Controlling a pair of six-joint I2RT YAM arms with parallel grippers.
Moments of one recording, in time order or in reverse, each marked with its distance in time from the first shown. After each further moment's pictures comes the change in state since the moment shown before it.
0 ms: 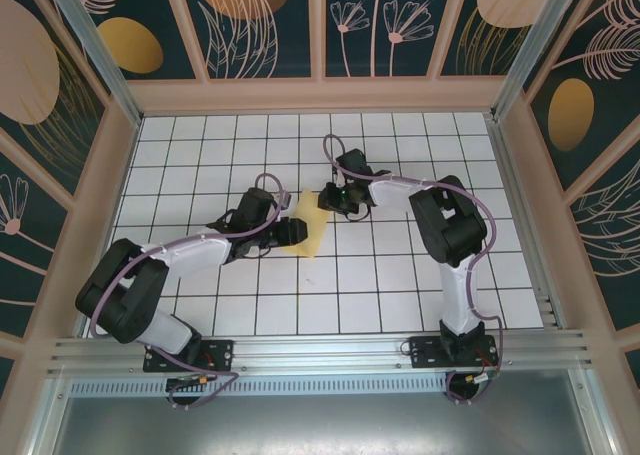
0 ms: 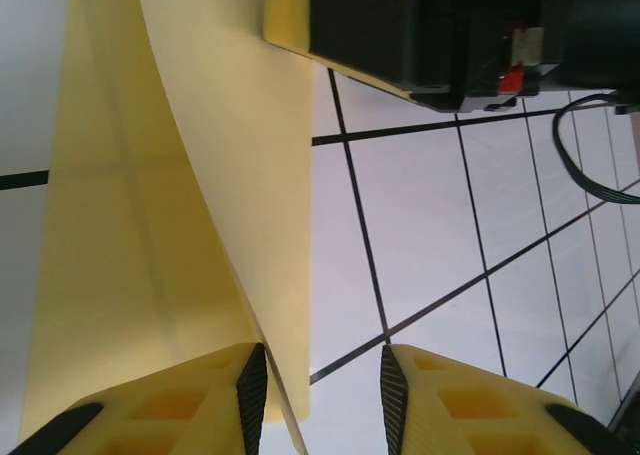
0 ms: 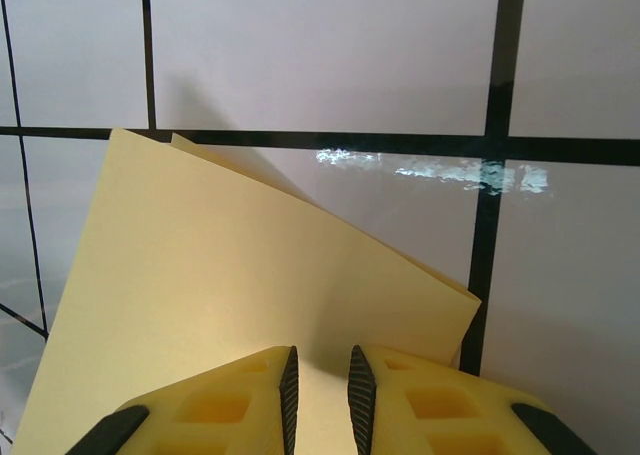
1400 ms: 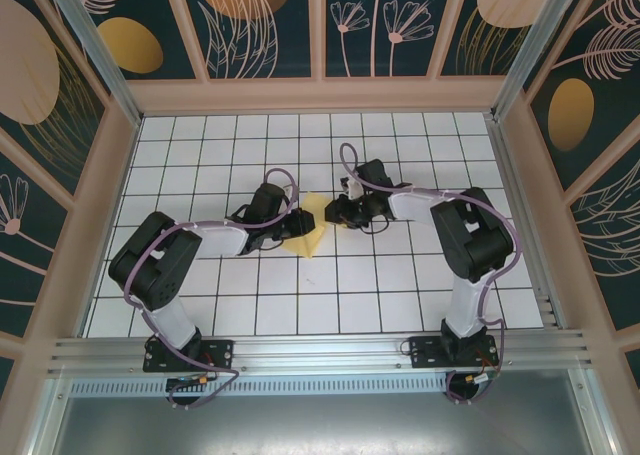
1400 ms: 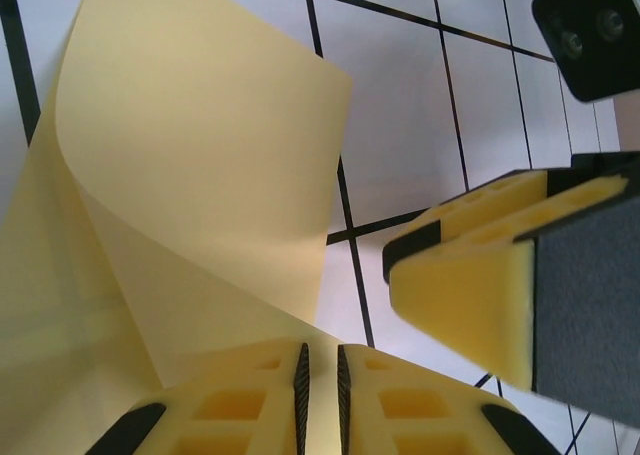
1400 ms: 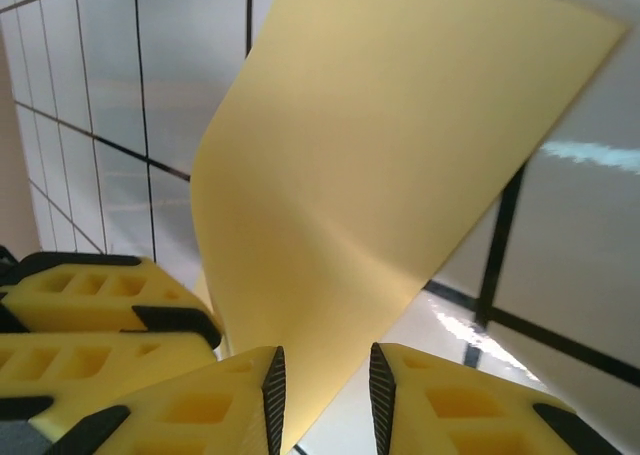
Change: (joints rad) left arm 0.000 0.232 0.074 0.211 -0.016 -0.074; right arm -0.042 -0.194 -0.251 0.074 -0.273 -0.033
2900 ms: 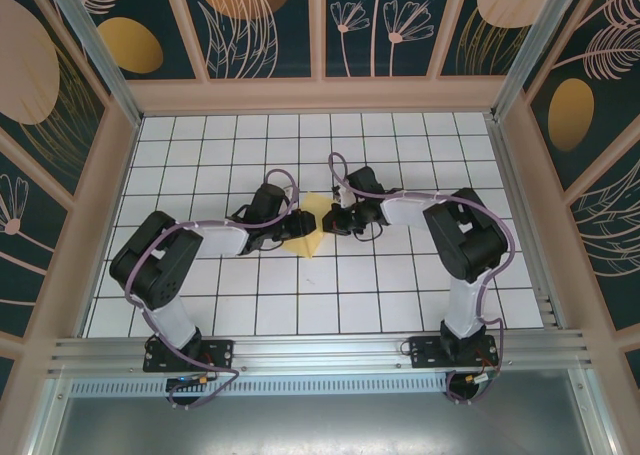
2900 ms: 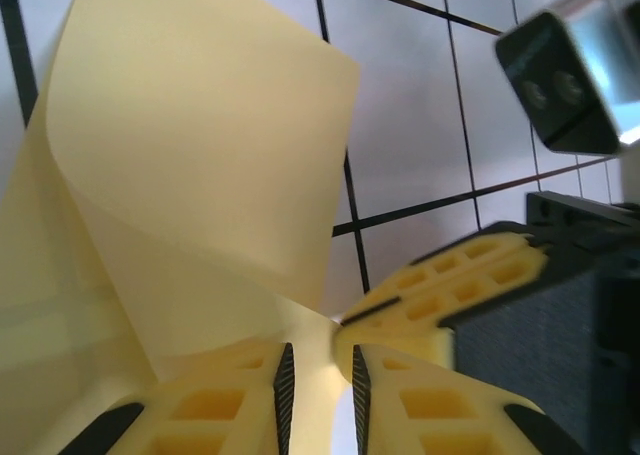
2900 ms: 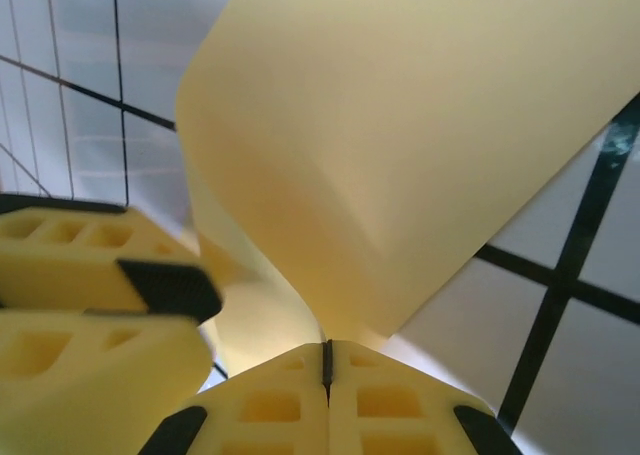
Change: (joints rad) left arm 0.000 0.000 -0.001 -0.003 0.016 -0.010; right arm 0.056 0.023 -0.008 -0.004 0.037 -0.031
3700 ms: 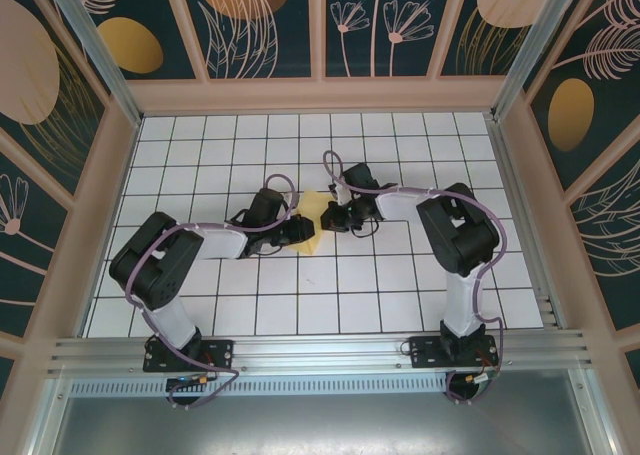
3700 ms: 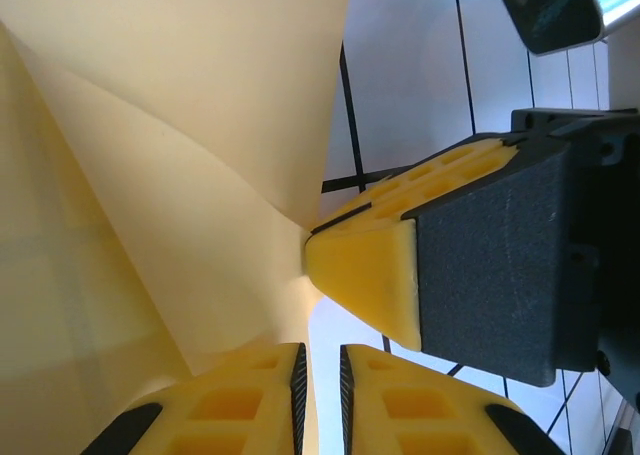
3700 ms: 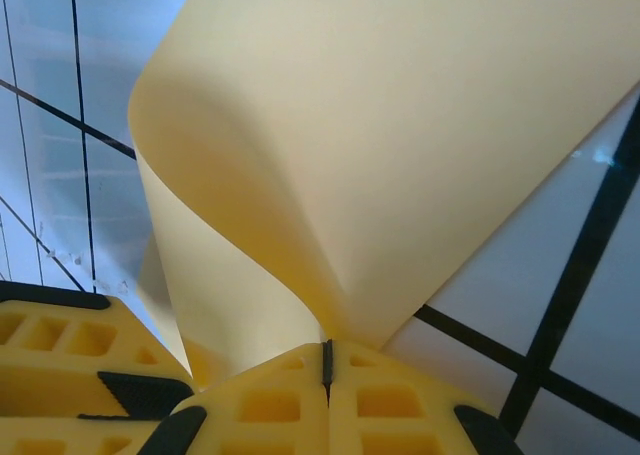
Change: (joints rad) left arm 0.000 0.007 -0.041 0.022 0.042 -0.006; right arm 0.000 0.064 0.080 -0.051 0.026 -0.056
